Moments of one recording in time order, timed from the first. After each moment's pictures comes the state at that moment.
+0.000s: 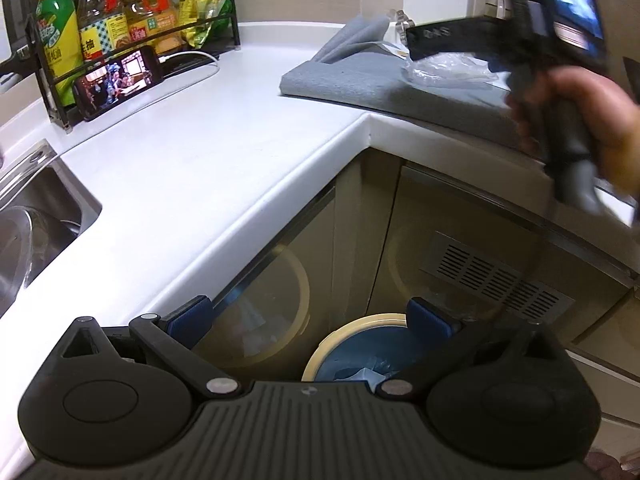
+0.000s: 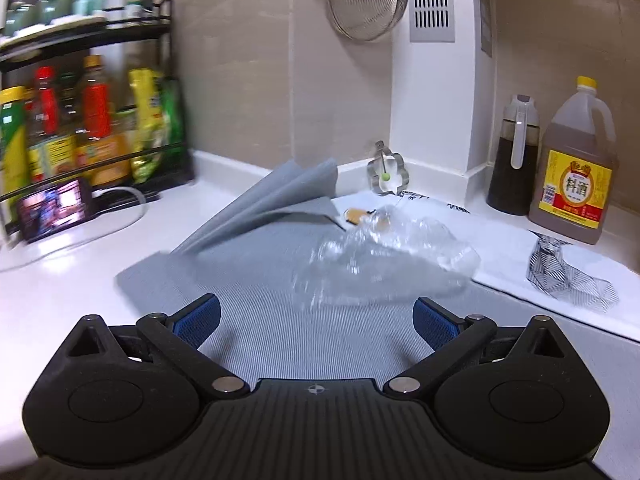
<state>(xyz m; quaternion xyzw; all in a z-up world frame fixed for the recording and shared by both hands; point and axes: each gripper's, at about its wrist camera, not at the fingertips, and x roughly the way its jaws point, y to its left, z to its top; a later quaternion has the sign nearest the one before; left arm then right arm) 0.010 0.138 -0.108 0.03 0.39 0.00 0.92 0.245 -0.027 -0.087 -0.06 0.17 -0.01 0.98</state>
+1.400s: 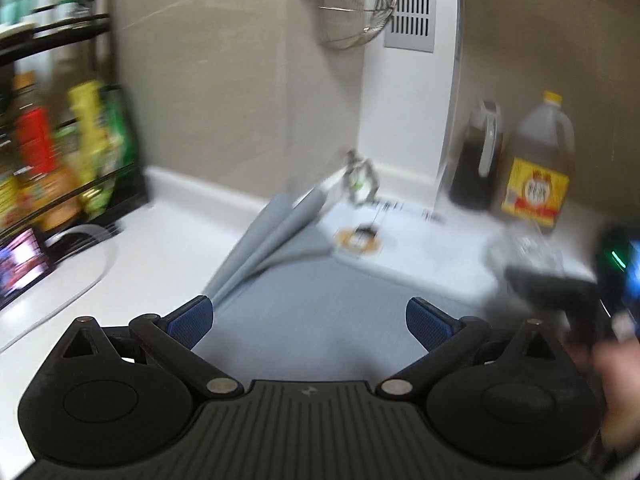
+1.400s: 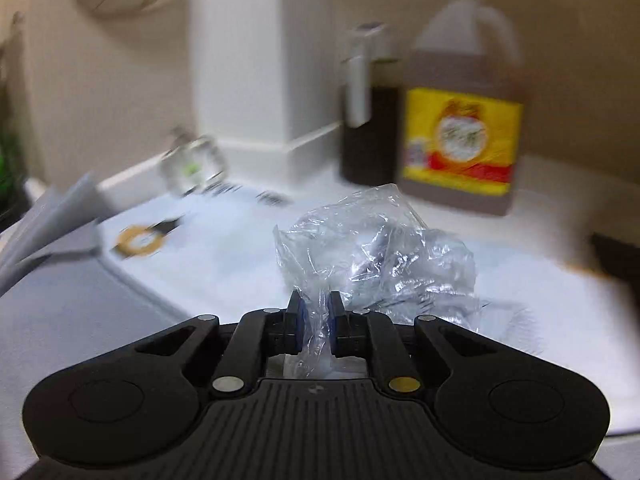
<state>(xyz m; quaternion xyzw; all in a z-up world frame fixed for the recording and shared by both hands) 0.264 0.027 -0.003 0.01 0.28 -0.04 0.96 0.319 -0.211 -0.071 -0.01 0.19 -0.14 0.97</state>
